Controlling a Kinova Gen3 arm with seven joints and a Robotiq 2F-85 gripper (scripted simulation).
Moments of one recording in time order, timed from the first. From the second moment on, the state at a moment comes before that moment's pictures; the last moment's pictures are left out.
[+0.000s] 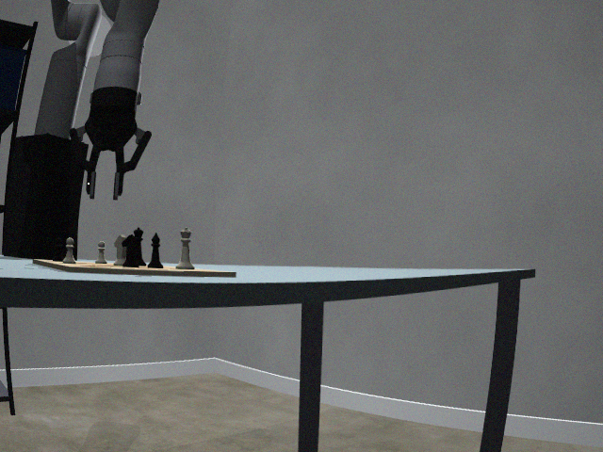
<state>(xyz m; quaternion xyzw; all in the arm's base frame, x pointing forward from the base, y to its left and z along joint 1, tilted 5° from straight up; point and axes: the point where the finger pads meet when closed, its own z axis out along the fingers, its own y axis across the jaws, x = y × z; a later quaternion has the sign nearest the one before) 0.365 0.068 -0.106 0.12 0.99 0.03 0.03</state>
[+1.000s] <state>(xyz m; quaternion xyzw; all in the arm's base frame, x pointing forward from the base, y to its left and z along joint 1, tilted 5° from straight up) 0.368 0.067 -0.122 0.12 0.99 0.03 0.04</state>
